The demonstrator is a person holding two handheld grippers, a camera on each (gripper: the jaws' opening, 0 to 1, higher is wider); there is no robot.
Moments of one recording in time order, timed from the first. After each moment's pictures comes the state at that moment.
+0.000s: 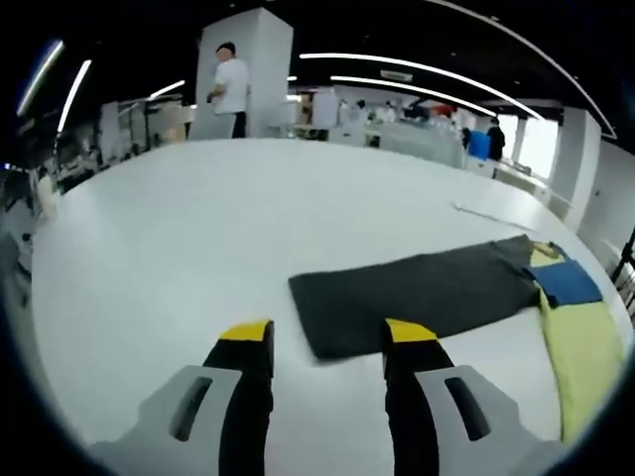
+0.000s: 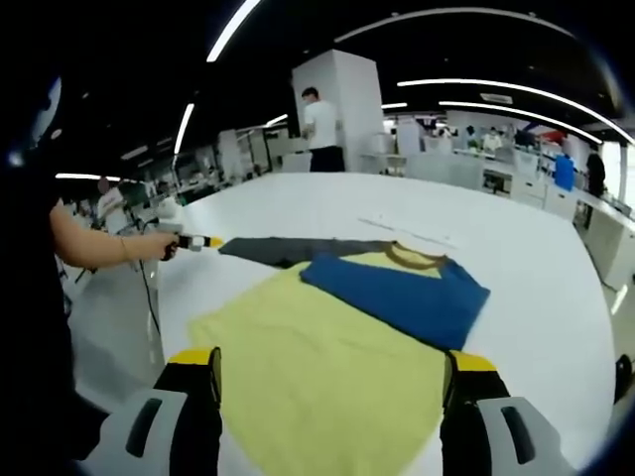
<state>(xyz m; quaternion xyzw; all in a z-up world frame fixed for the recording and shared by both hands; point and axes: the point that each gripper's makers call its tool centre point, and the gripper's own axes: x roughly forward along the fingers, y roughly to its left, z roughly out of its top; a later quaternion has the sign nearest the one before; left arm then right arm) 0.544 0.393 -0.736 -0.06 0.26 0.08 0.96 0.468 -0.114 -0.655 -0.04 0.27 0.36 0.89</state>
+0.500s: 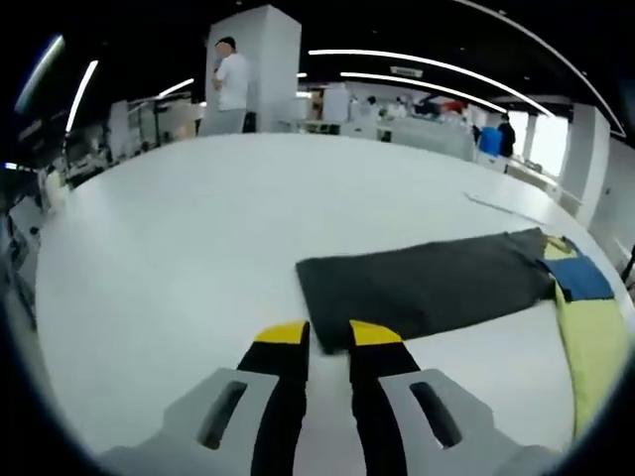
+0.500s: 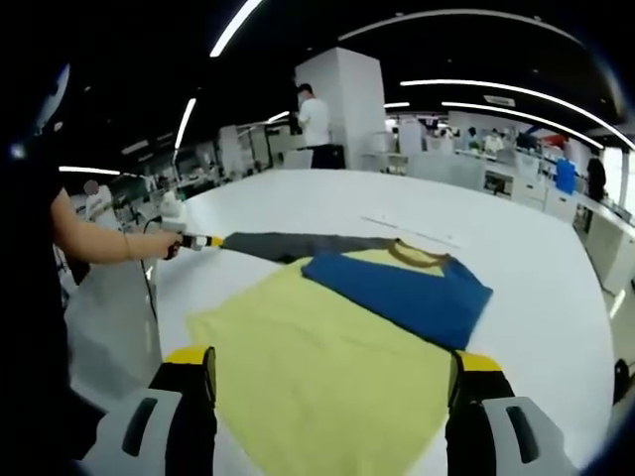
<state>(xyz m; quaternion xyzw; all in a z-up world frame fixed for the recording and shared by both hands) 0.541 0.397 -0.750 -0.06 0.27 0.11 0.96 0.465 -0.110 -0.661 -0.05 0.28 0.36 0.89</state>
